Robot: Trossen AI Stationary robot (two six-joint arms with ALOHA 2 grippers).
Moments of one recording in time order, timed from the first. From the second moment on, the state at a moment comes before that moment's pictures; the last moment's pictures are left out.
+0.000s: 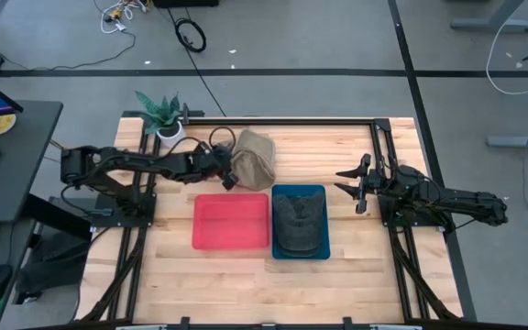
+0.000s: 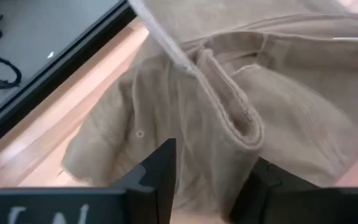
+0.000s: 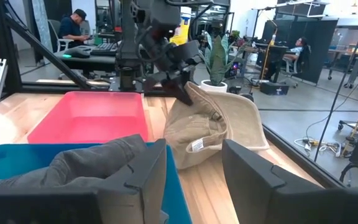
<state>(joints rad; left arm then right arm) 0.23 1.45 0.75 -0.19 -0.49 -0.30 -0.18 0.05 0.02 0.01 0.00 -0.10</state>
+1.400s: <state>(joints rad) -0.30 1.17 0.75 0.03 -1.26 0.40 -0.18 0.05 0.02 0.10 0.00 -0.09</state>
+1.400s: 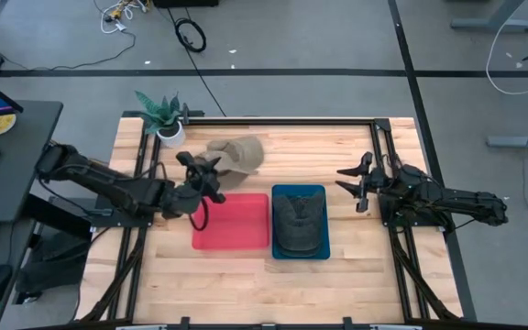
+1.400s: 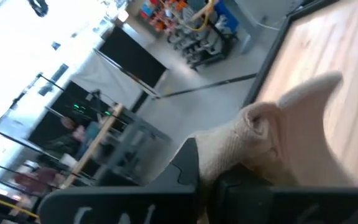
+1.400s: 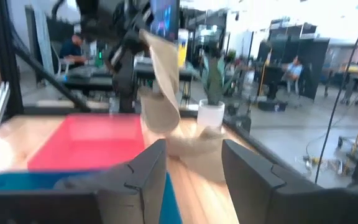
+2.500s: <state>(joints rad) -0.68 1.17 0.75 0.59 -0.86 0.91 -0.12 0.26 0.02 0.63 -0.23 0.09</state>
